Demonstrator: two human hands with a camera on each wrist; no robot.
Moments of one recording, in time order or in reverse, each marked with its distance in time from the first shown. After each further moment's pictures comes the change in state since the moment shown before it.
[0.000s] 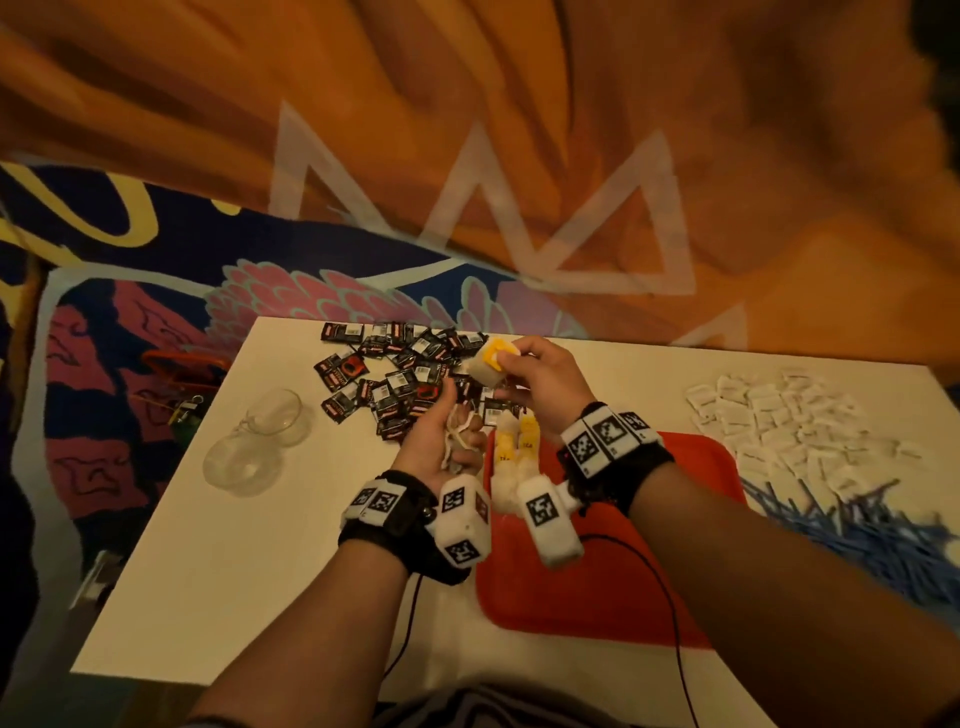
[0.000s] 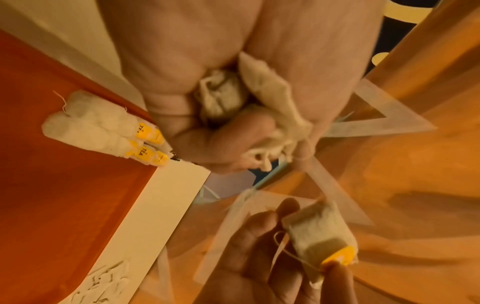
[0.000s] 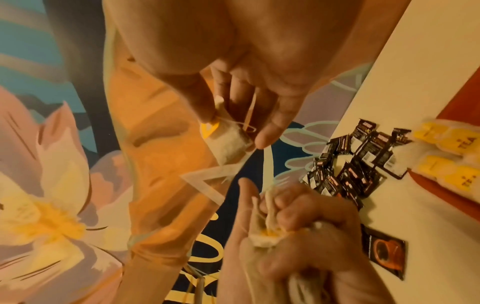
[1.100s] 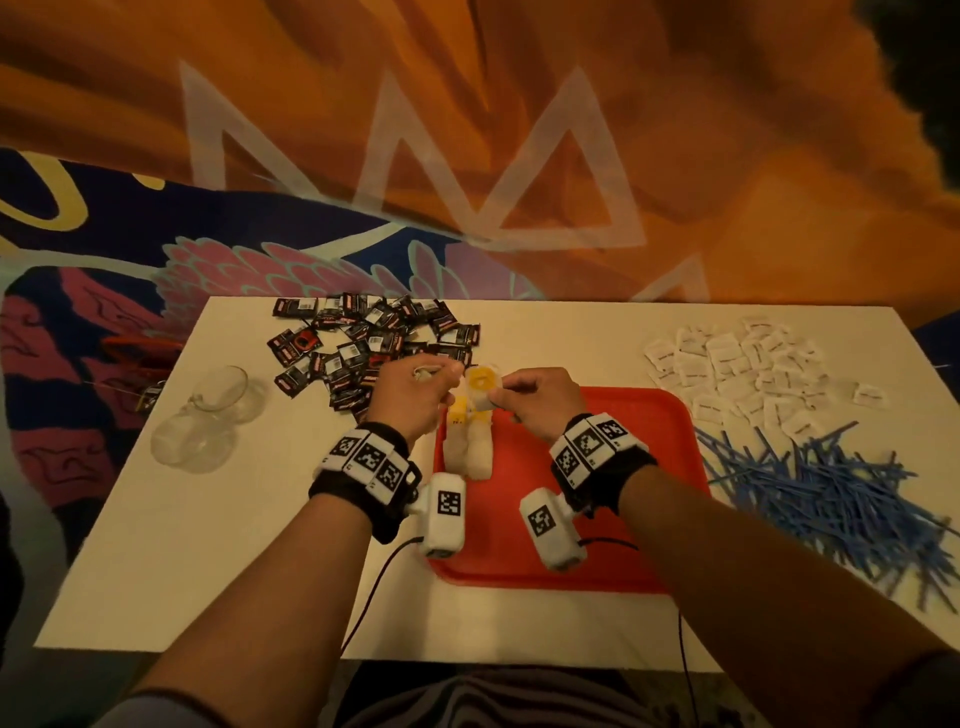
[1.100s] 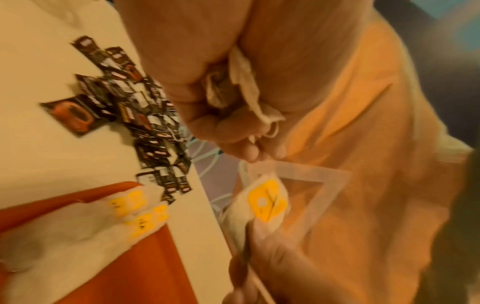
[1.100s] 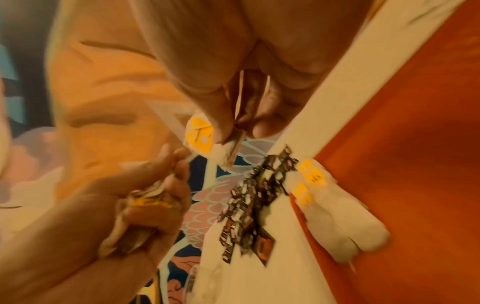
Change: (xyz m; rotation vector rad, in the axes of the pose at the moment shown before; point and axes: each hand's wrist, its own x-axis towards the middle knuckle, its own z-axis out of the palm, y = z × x) left_hand 0.014 -0.042 0.040 0.949 0.359 0.524; right_hand -0.013 0.080 -0.096 -0.468 0.063 -0.003
